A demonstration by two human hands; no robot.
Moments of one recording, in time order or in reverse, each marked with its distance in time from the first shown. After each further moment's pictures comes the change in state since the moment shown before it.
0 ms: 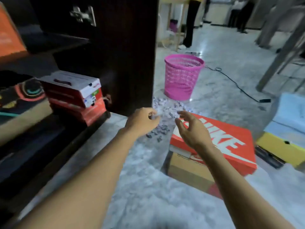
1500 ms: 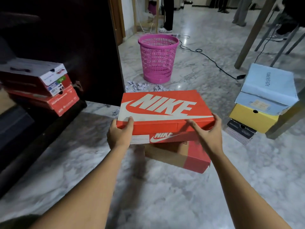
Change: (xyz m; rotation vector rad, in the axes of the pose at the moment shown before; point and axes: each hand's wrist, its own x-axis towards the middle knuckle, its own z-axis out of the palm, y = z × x) left_hand -0.067 -0.009 0.132 -0.392 0.405 -0.432; right_hand -0.087 0.172 -0.044 0.483 0.359 0.349
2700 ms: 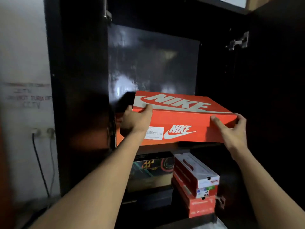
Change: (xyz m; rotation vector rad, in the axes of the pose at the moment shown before) left_hand 0.105 0.234 -0.434 -0.012 1.185 0.116; right_hand 0.018 -0.464 0.373 0.613 -0.725 -0.490
